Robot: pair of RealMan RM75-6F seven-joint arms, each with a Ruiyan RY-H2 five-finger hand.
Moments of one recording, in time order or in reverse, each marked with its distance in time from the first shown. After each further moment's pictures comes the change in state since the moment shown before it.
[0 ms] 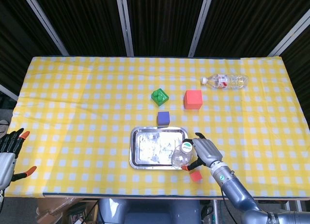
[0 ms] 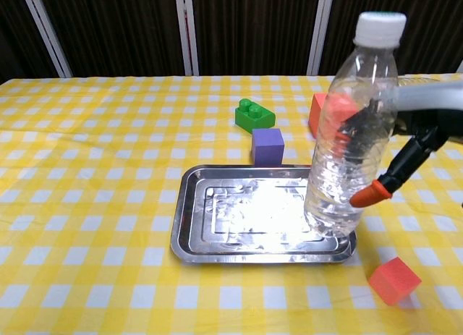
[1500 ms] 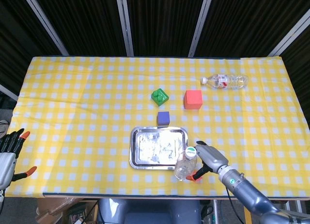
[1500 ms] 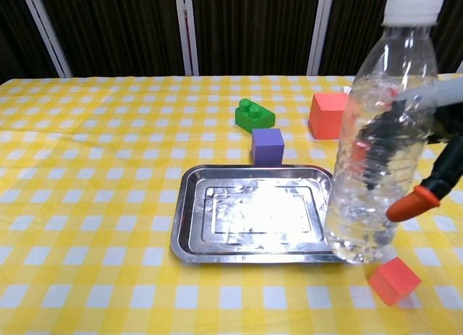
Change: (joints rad) left arm 0.000 -0.001 -0.002 -0.004 -0.009 -0.007 0.007; right arm 0.010 0.223 -0.006 -0.088 -0.078 -0.226 0.172
